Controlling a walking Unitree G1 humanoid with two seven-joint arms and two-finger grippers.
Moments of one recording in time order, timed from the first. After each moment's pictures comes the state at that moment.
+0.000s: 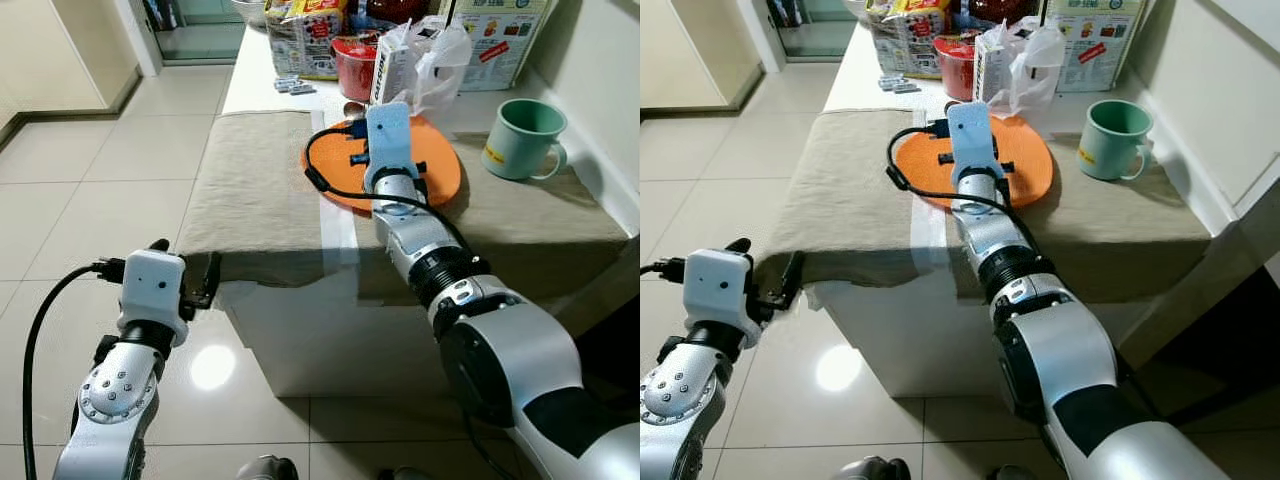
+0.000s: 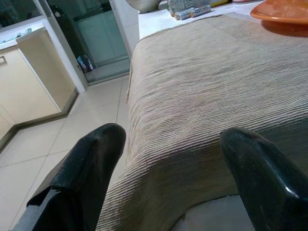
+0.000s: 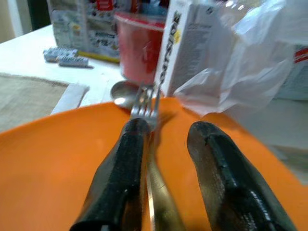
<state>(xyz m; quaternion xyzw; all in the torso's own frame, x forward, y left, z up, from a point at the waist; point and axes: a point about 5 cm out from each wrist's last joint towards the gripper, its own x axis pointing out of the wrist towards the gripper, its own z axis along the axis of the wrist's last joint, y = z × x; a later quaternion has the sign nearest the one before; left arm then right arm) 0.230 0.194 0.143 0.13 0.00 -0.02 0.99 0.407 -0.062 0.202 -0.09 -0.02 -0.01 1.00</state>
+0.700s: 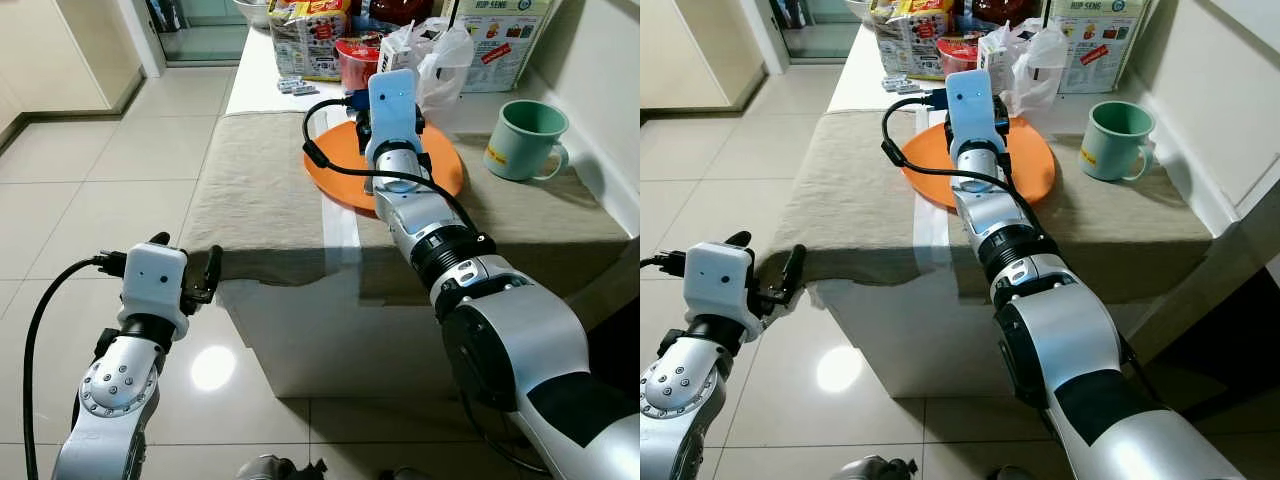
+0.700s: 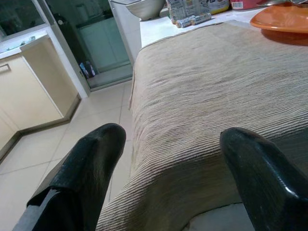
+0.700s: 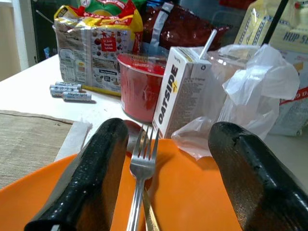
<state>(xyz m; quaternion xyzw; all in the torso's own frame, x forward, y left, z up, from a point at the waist) 0.234 0.192 0.148 0.14 -0.01 -0.02 0.99 0.411 -0.058 0.229 -0.11 -0.06 -0.01 0.99</state>
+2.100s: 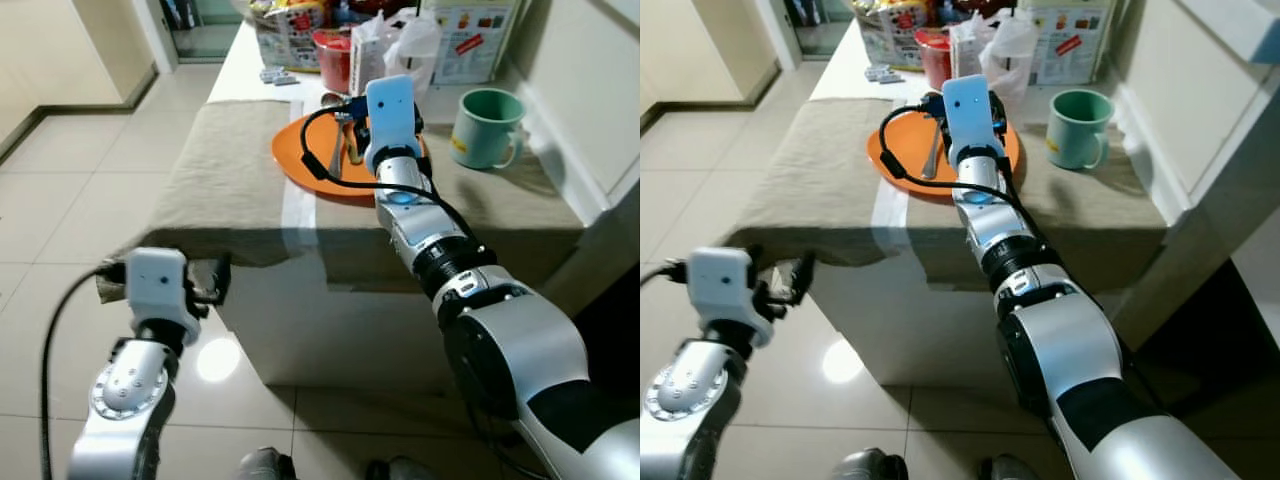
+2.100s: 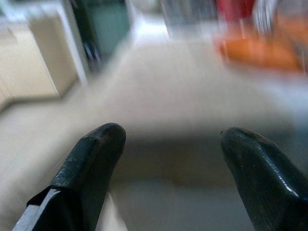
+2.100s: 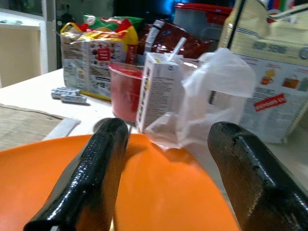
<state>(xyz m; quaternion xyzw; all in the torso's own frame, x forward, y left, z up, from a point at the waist) 0.238 0.185 0.175 0.04 -0.04 -0.01 1.00 0.408 -0.062 0.226 -0.12 -0.11 0.01 0.99</state>
